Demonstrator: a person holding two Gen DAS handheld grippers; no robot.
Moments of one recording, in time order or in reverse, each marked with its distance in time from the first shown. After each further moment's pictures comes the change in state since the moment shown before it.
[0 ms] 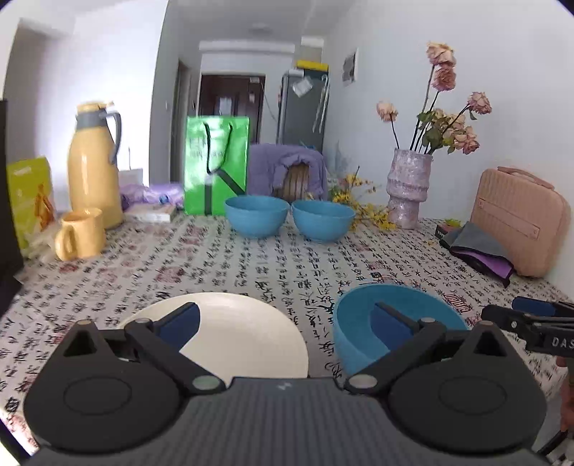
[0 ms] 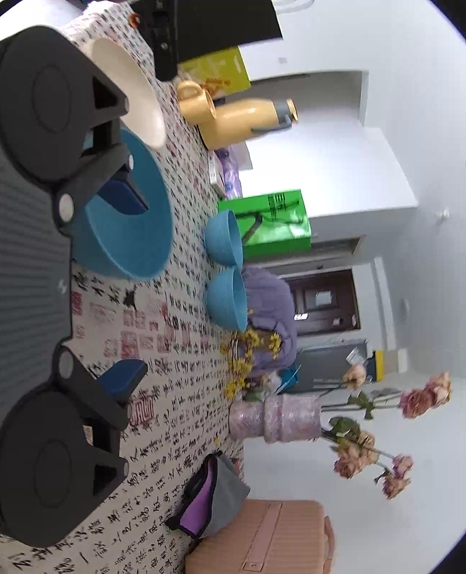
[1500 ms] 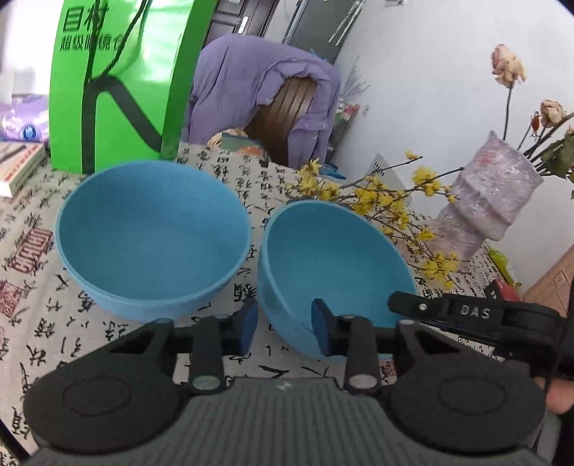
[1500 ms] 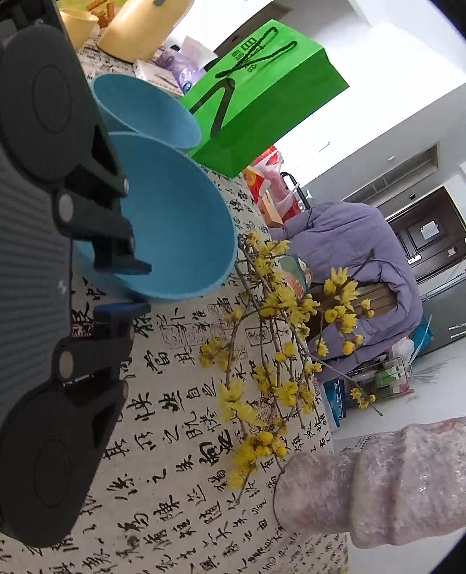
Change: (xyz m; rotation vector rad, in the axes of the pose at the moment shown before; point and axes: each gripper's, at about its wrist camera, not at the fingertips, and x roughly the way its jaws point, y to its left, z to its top) left arm 0.419 -0.002 0.153 -0.235 0.351 -0.113; right arm 0.437 -0.101 0.159 0.326 0.423 0.004
